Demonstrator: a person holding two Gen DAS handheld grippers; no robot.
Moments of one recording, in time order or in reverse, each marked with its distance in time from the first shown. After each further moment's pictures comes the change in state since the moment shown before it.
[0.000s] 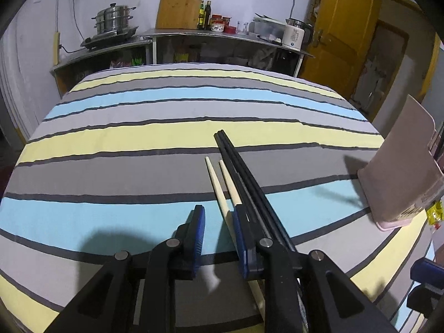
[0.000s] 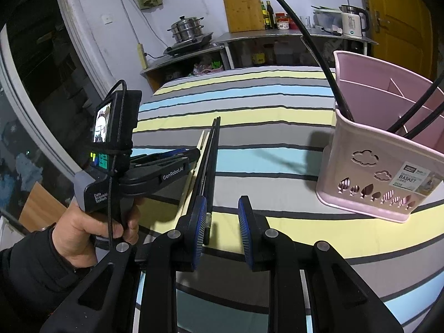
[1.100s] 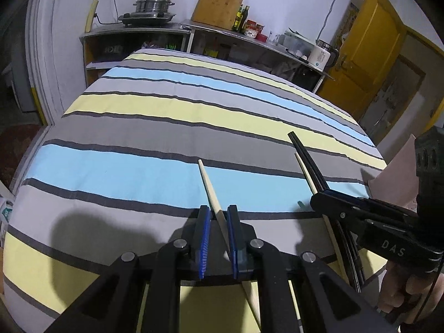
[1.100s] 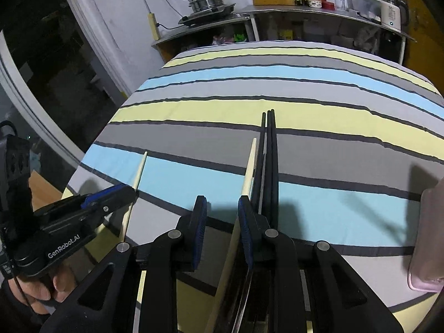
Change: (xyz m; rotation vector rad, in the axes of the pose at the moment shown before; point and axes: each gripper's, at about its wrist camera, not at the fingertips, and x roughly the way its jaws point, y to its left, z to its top) left arm -0.042 0.102 -0.028 -0.182 -0.006 -0.033; right arm 0.141 0.042 0.048 -0.065 0.134 0.061
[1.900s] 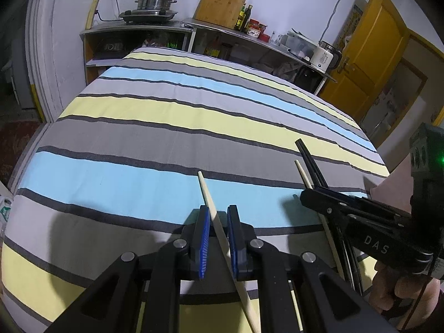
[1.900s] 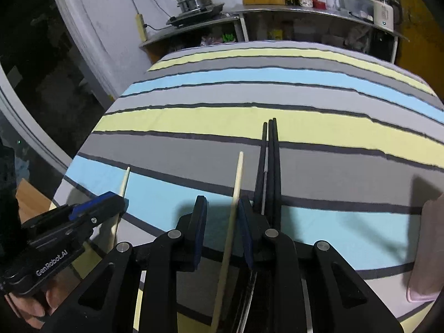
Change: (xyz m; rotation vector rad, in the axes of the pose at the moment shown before) left arm 0.006 0.005 0.008 -0.015 0.009 -0.002; right arm 0.017 0.000 0.015 0.017 0.001 -0.058
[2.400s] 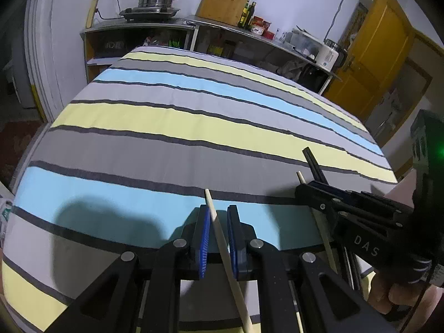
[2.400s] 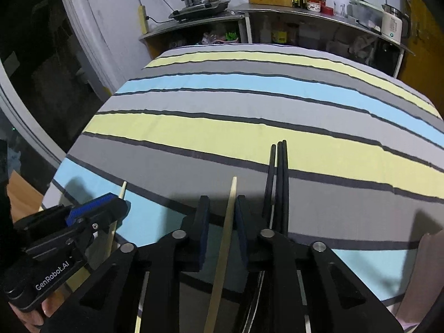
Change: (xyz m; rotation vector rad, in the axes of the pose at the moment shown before) left arm 0.015 -0.005 0.020 -0.002 0.022 0.033; right arm 0.016 0.005 0.021 -0.054 0.017 -0.046
